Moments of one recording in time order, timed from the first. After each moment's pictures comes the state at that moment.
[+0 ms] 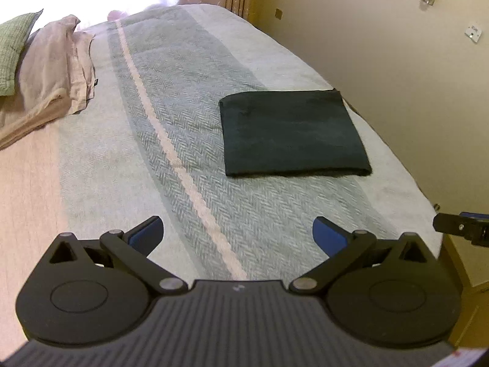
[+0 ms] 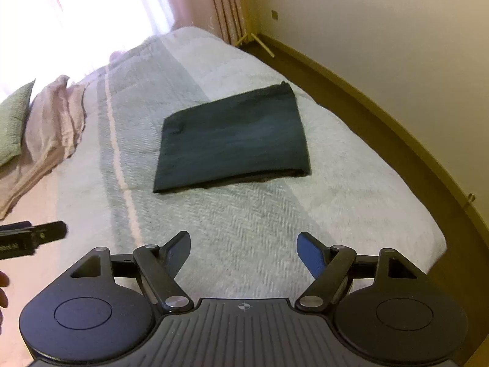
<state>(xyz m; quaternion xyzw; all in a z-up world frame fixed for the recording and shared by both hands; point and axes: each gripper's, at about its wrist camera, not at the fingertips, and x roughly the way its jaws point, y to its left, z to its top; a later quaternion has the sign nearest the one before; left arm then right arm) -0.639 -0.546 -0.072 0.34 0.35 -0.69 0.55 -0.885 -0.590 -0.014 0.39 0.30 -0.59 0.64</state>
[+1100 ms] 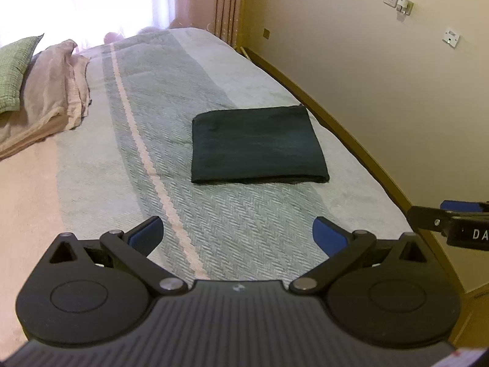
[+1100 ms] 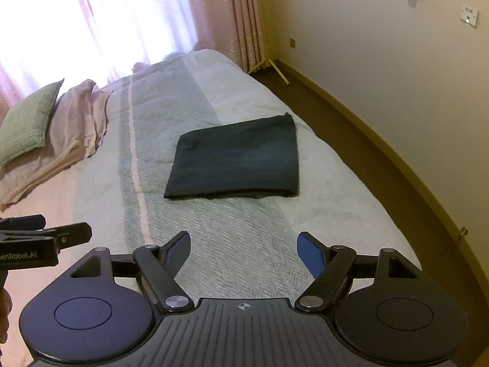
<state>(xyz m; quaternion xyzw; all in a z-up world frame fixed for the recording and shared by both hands) -0.710 -0.473 -0.021 0.31 0.32 -0.70 0.55 -0.914 -0.550 0.035 0.34 0.29 -0.57 0.69</state>
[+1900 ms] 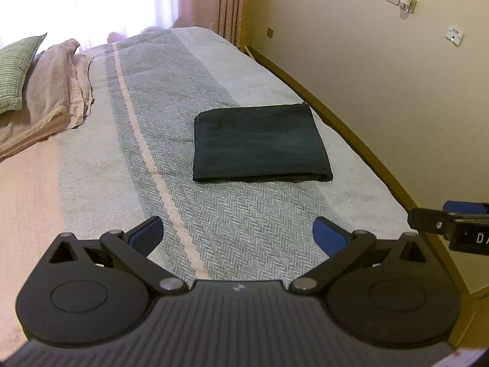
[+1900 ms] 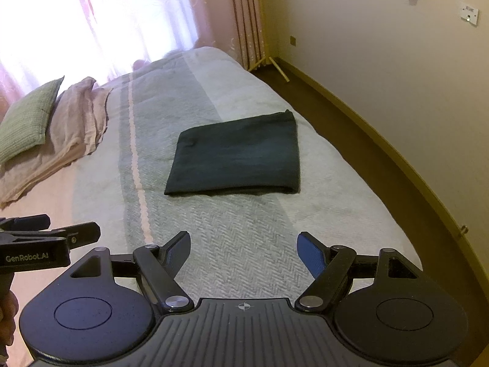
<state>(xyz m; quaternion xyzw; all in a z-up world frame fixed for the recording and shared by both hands) -0.714 -0.474 -0.023 0.31 0.31 -0.70 0.56 -0.915 -0.553 0.037 0.34 0.30 -0.57 0.69</state>
